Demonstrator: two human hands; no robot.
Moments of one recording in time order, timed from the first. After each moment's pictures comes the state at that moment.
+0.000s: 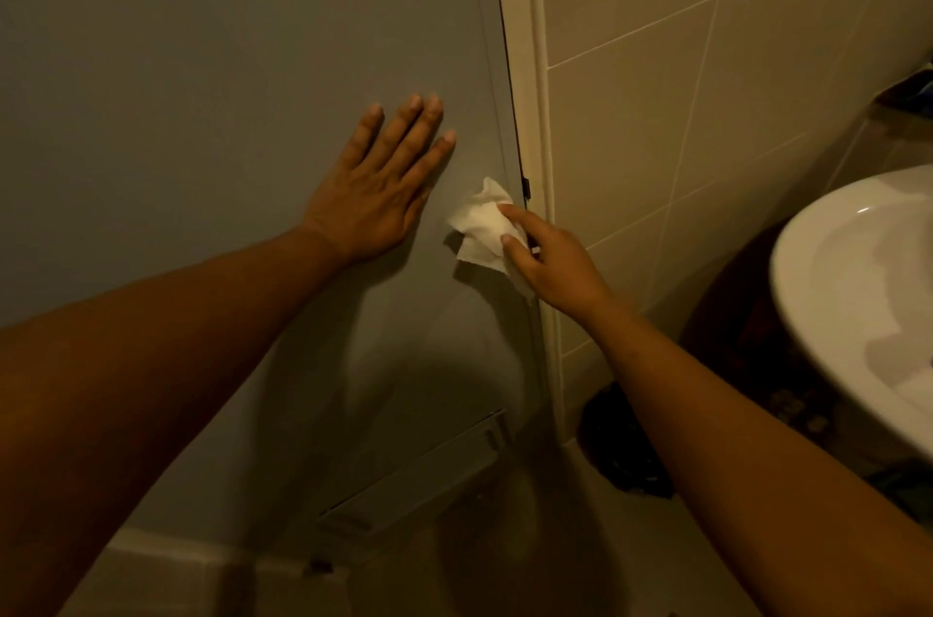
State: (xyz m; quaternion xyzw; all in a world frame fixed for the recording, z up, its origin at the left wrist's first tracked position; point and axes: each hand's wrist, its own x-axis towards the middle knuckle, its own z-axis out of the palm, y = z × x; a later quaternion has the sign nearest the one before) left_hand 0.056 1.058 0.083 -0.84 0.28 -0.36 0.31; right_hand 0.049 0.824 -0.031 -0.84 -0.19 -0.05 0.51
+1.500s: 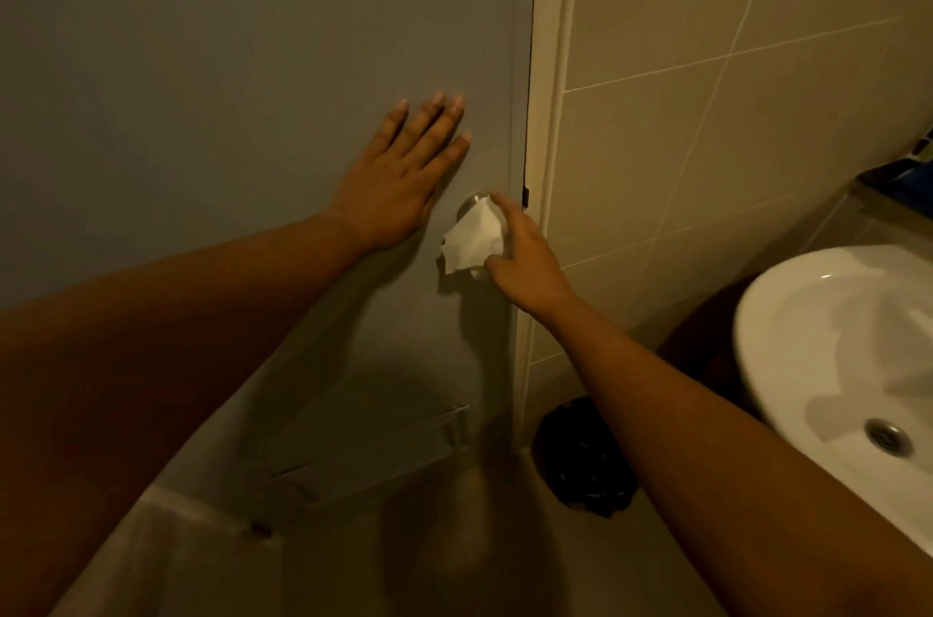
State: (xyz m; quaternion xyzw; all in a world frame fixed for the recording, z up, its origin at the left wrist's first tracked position) left_hand 0.028 1.032 0.088 -0.91 0.20 -0.28 0.24; right_hand 0.041 0.836 -0.009 -0.82 -0.20 -0.01 0.53
